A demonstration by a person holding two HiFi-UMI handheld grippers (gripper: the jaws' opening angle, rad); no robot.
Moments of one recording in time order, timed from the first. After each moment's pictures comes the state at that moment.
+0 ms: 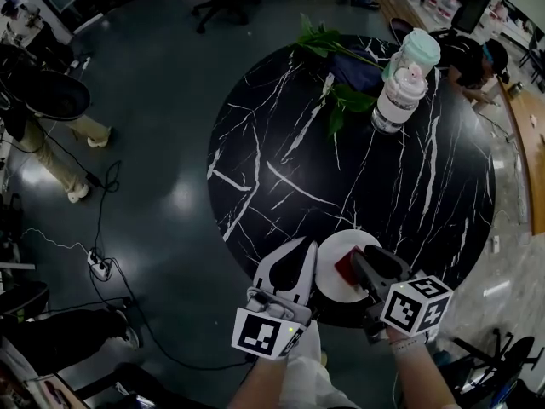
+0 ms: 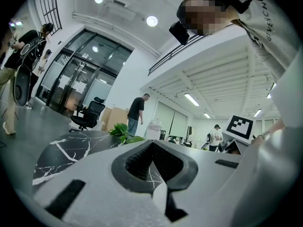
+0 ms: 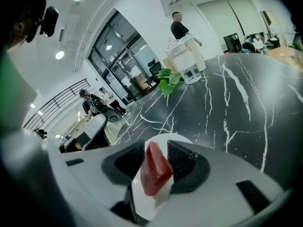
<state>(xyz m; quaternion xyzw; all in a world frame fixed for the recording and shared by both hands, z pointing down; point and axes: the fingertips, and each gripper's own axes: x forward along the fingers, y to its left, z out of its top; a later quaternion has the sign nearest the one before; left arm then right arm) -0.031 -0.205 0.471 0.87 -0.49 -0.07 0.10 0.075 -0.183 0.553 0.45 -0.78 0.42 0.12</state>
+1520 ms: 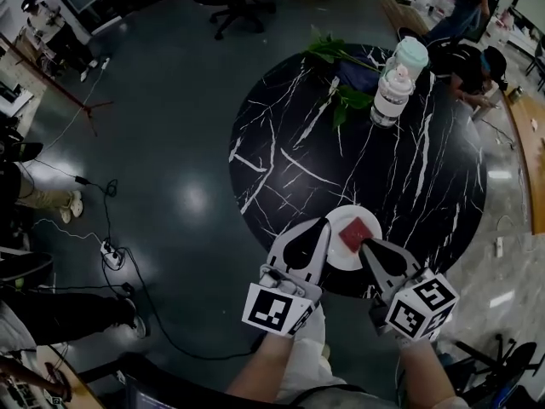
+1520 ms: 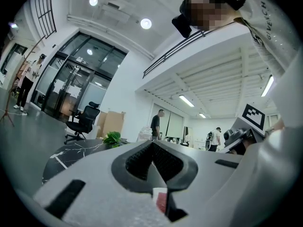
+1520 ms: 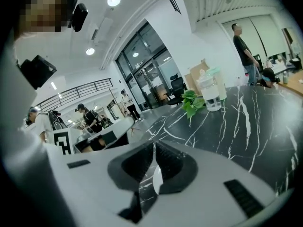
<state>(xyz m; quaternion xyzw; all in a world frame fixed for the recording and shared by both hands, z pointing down) -0.014 -0.165 0.415 0.88 -0.47 -0.07 0.07 0.064 -0.134 0.456 0.40 -0.86 0.30 0.09</state>
